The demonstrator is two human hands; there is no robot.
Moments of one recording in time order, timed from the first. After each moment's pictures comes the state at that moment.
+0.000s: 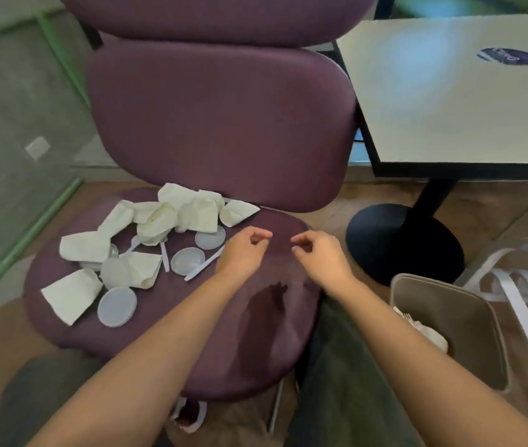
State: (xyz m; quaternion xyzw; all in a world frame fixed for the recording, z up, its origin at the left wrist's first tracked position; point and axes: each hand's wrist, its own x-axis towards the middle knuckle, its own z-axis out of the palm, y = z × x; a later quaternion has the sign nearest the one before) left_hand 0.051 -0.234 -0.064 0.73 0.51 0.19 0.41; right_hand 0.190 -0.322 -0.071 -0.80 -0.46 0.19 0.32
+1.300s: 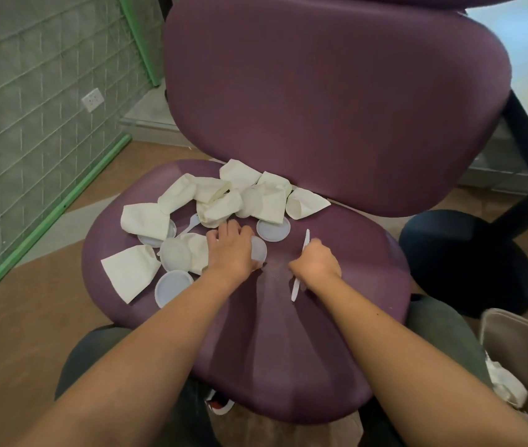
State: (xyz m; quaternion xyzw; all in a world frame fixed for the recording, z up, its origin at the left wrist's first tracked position) left_hand -0.075 -0.143 -0.121 0.82 0.57 -0.02 0.02; right_hand 0.076 -0.201 -0.118 -0.86 -0.38 0.31 0.12
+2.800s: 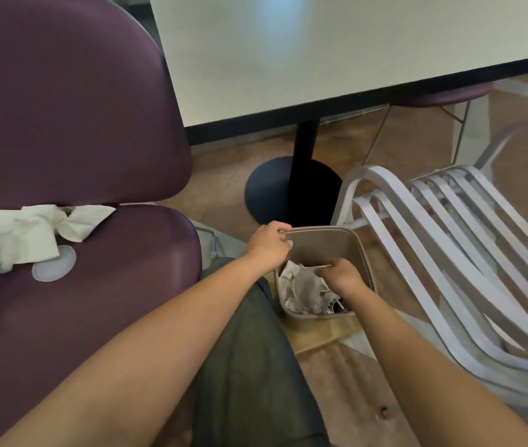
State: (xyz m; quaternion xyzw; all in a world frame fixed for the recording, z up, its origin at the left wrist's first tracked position) left_hand 0.271 -0.364 -0.121 0.82 0.33 -0.01 0.46; right_hand 0.342 -0.515 -0.153 -0.88 -0.06 0.35 0.32
